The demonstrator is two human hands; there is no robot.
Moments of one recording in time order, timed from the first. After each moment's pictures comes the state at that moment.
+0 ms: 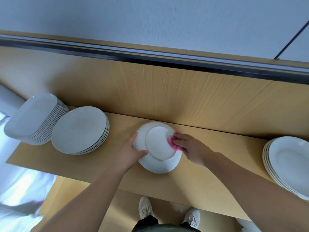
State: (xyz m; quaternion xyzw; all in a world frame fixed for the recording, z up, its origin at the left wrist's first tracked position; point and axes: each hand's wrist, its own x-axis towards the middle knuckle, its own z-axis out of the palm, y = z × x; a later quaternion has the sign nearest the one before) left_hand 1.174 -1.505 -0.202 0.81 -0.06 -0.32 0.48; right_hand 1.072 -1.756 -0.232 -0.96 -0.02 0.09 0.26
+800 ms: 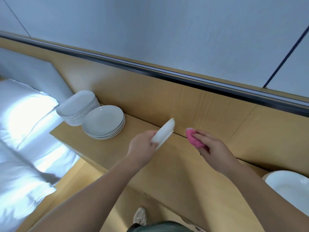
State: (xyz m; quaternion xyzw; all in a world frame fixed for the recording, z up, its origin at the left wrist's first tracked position) left_hand 1.086 -1.561 -0.107 0.94 -0.12 -0.08 0.32; right_hand 1.018 -1.810 -0.138 -0.91 -0.05 -0.07 0.40
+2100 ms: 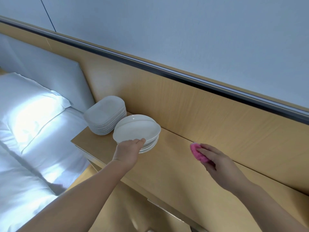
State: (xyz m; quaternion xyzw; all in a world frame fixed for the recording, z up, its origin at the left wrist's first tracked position) left_hand 1.216 -1.344 -0.162 0.97 -0.25 0.02 0.03; right_hand 1.090 -1.649 -0.138 -0.96 -0.03 -0.04 0.29
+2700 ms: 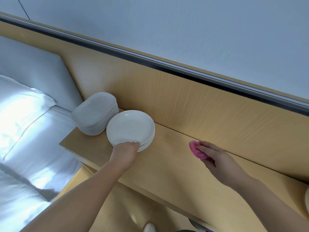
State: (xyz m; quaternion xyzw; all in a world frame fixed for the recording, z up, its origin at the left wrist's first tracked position) left_hand 1.240 -1.344 -0.205 0.96 -0.26 -0.07 0.01; right_hand 1.093 -1.648 -0.143 -0.96 0.00 -0.01 0.28
